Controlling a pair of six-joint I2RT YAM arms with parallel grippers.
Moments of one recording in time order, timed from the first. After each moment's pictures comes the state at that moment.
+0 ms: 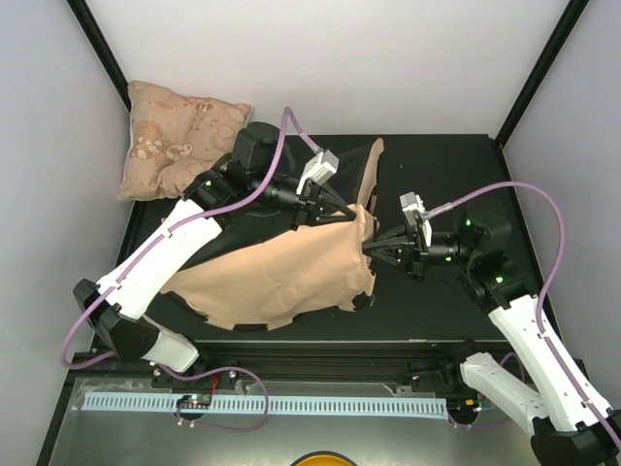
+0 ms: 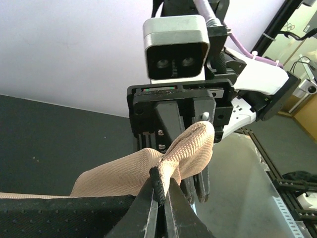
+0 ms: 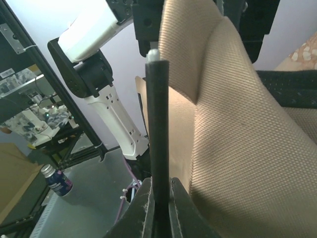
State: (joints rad) left arm -0.68 1.47 1.64 -0.61 1.06 0.03; right arm 0.39 0.81 0.89 -0.19 -1.15 0.28
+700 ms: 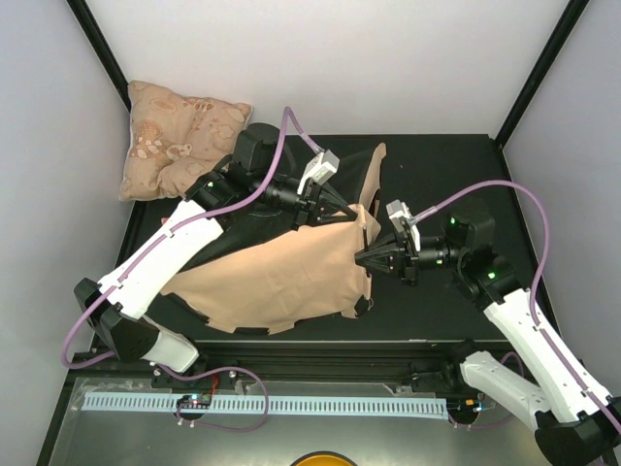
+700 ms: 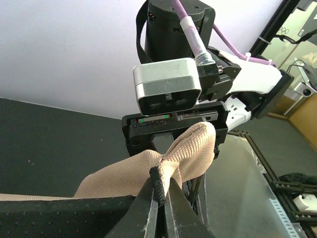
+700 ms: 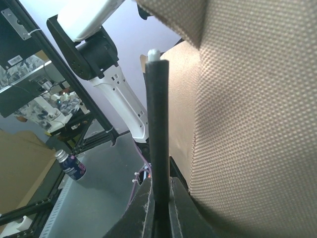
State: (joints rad) left arm -0.68 1.46 1.61 -0.56 1.08 0.00; right arm 0.45 0.86 0.89 -0.29 -1.16 0.22
